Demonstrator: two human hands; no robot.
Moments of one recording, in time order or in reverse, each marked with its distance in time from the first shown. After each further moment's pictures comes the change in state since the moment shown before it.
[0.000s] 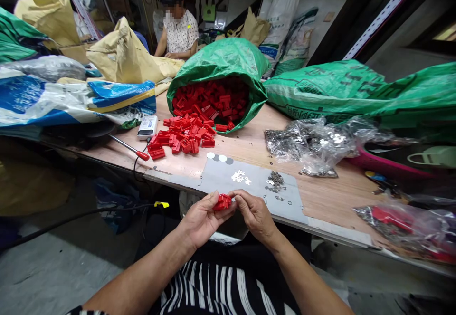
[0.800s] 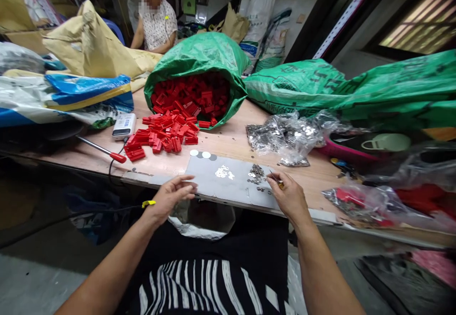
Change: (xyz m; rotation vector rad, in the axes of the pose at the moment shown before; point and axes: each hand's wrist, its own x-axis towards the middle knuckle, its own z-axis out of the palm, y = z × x) left_hand 0.009 0.052 -0.026 0.777 0.060 0.260; right_hand -0.027 0.069 -0.099 -0.495 0.435 0.369
